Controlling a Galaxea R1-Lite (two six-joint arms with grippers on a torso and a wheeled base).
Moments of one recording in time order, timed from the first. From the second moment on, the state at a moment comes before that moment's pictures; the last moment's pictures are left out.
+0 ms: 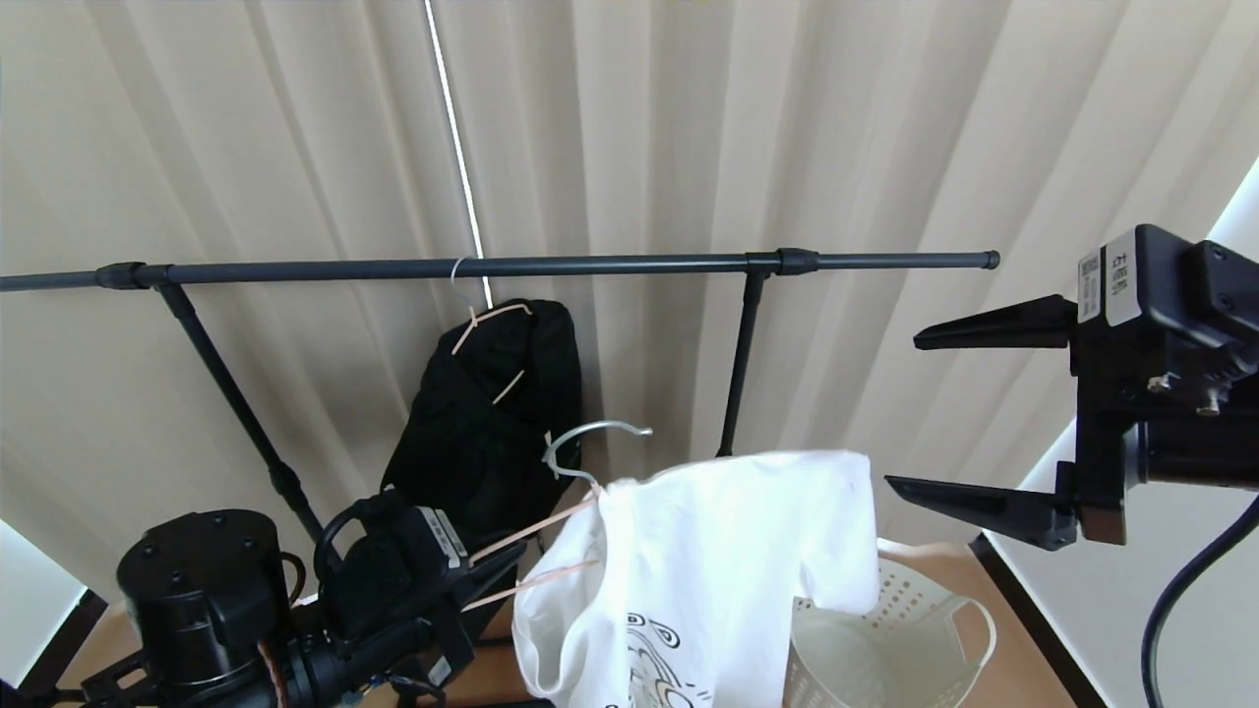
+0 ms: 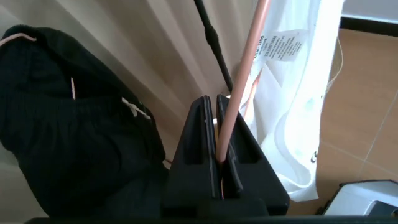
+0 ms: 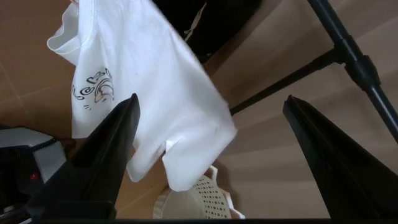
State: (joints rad) left arm -0.51 1.76 -0.14 -1.39 -0.22 0.53; right arm 0.47 1.33 -1.03 0.18 0.30 -0.70
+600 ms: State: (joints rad) left arm -0.53 1.76 -0.17 -1.40 -0.26 0.54; right arm 0.64 1.54 -1.25 0.39 0.30 -0.75
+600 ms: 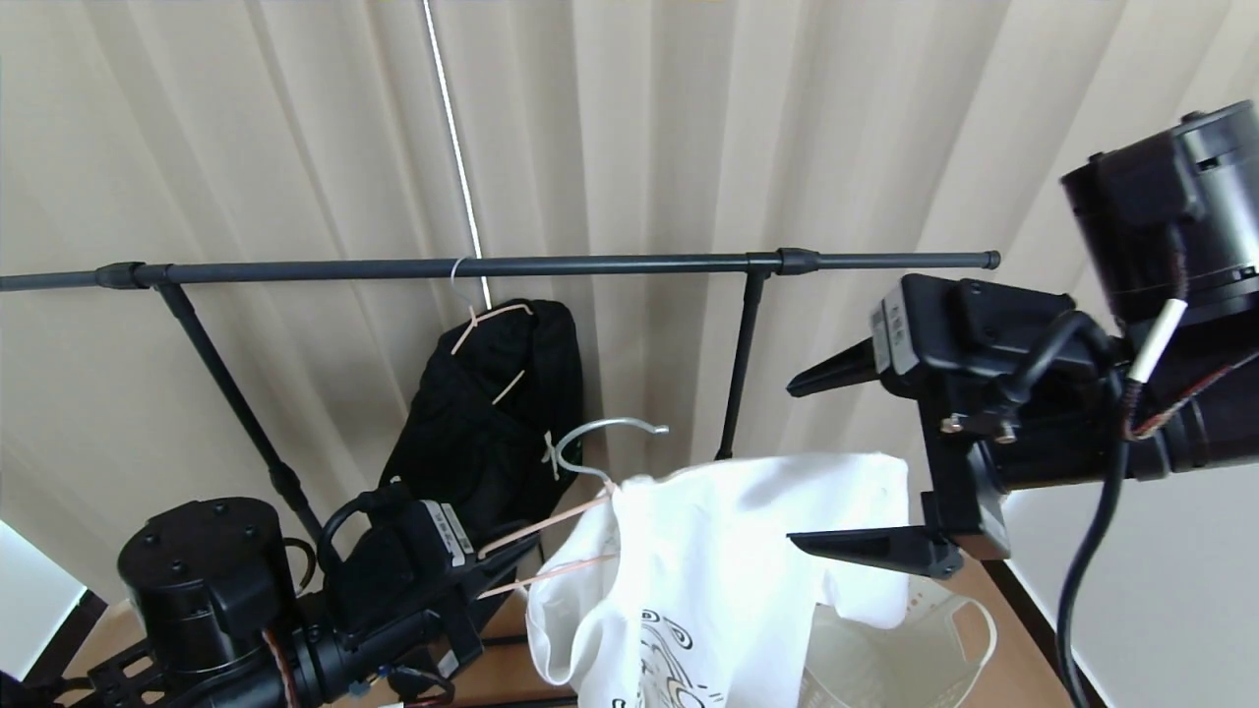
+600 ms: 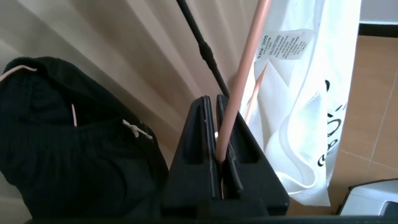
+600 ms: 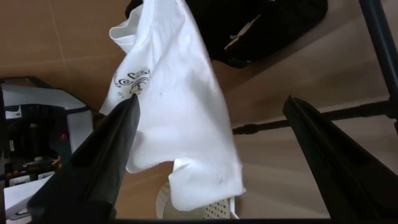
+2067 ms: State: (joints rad) left arm -0.59 1.74 -0.17 -1.40 -0.26 0.56; right arm 0.64 1.68 -1.30 0.38 0.26 -0.75
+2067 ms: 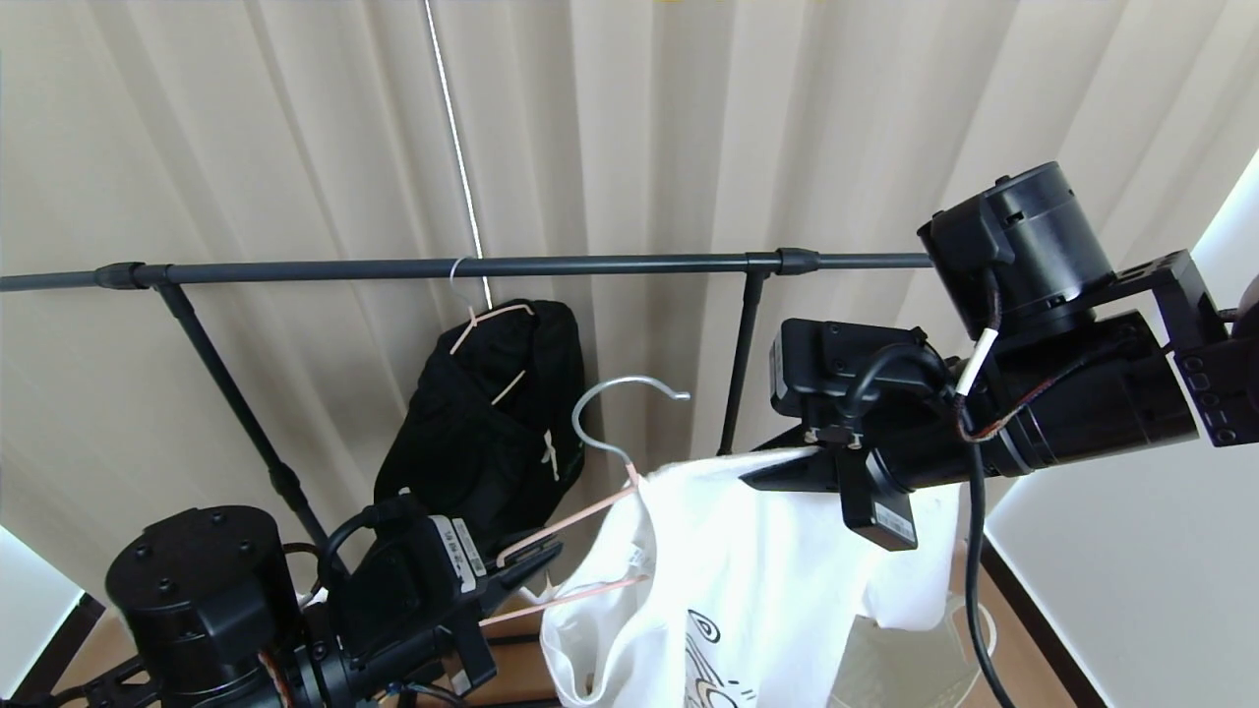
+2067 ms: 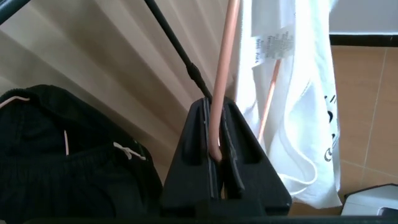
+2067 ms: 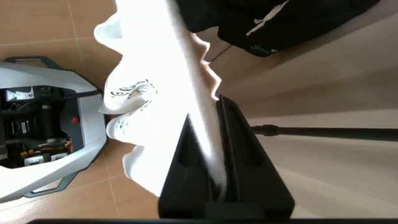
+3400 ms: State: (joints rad) left arm -0.58 1.62 -0.09 -1.49 -0.33 0.40; right arm 0.61 1.58 -1.20 0.36 0.26 -0.72
